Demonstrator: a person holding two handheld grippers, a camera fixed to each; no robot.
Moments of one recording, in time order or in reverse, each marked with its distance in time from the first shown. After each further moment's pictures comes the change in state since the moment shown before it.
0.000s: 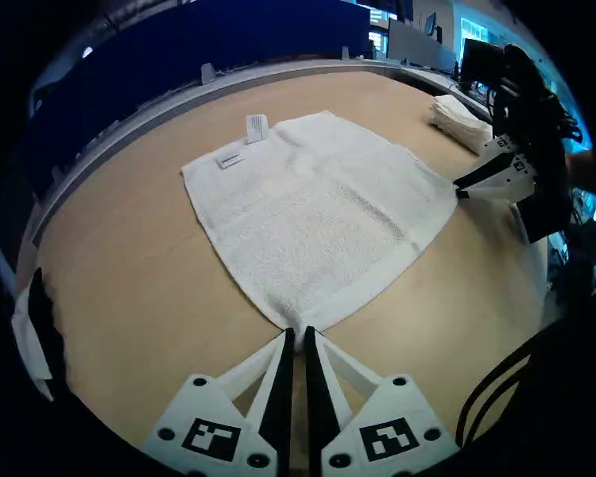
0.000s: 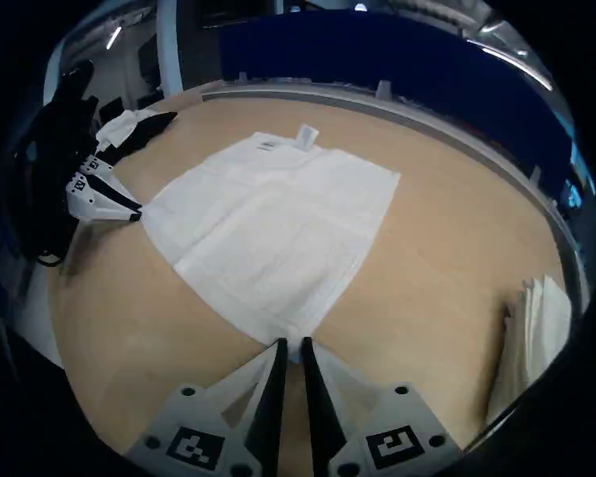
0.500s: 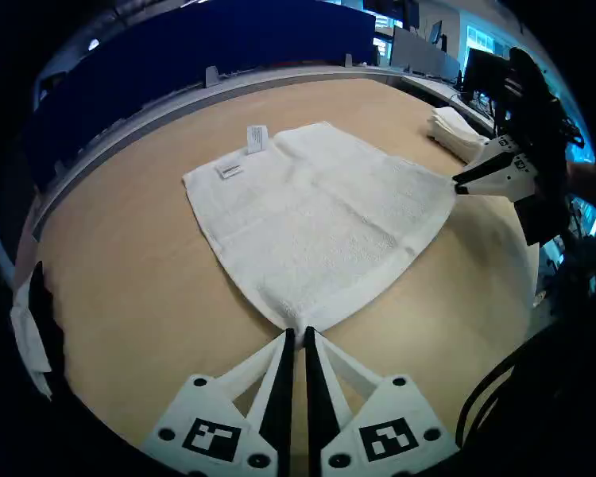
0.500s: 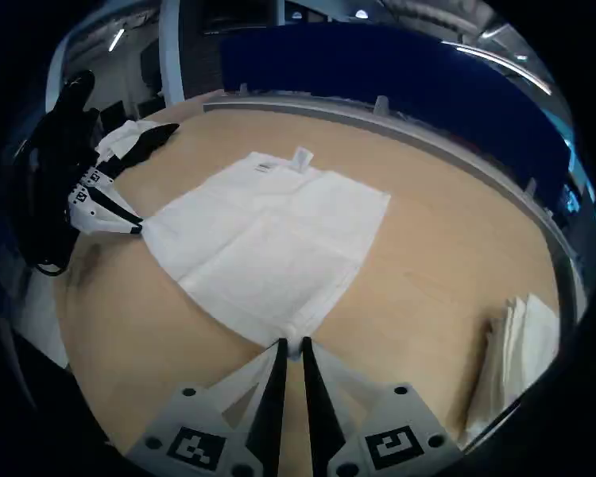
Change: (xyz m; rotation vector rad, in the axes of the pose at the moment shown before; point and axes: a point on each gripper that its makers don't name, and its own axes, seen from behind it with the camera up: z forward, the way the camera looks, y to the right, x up) left arm 0.011 0.010 -0.018 -0.012 0.012 -0.040; right arm 0.028 0.005 -0.023 -0.008 0.035 -0.013
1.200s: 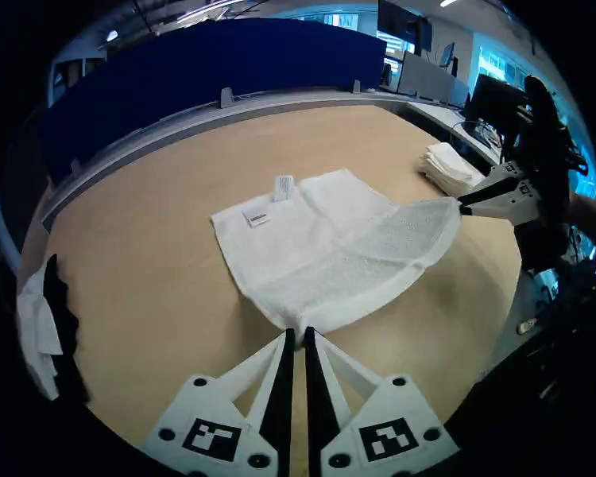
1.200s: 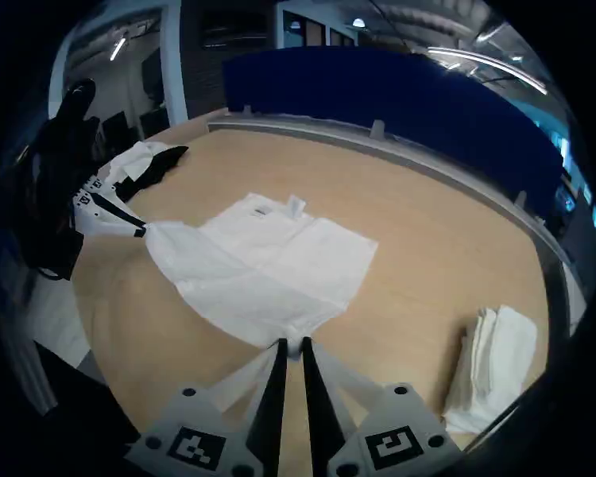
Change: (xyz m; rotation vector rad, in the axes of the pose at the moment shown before) left arm 0.029 0.017 -0.063 0.005 0.053 -0.079; right arm 0.031 -0.012 -0.061 0.012 0.040 0.015
